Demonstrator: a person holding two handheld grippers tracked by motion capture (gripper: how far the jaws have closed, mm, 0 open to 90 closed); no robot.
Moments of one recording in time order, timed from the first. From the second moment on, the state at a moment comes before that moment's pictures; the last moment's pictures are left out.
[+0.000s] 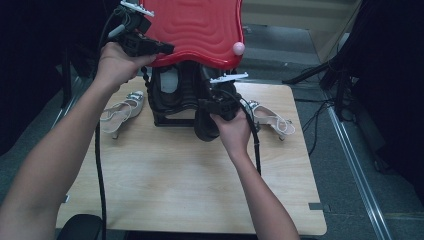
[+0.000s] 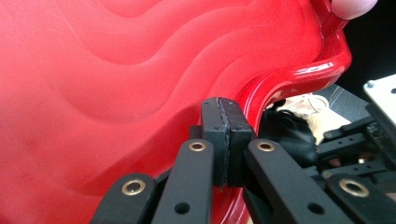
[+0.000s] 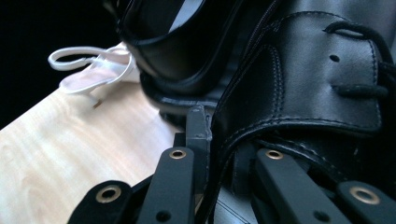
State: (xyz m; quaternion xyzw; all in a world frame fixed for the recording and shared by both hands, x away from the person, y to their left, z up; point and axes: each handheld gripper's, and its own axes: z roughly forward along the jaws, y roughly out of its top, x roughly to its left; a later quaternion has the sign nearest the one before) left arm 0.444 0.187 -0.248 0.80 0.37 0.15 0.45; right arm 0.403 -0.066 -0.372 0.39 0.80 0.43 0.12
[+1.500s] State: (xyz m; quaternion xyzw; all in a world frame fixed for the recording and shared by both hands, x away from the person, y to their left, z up) left arm 0.442 0.186 -0.249 0.80 0.36 0.16 0.44; right arm 0.415 -0.032 -0.378 0.38 0.77 0.47 0.19
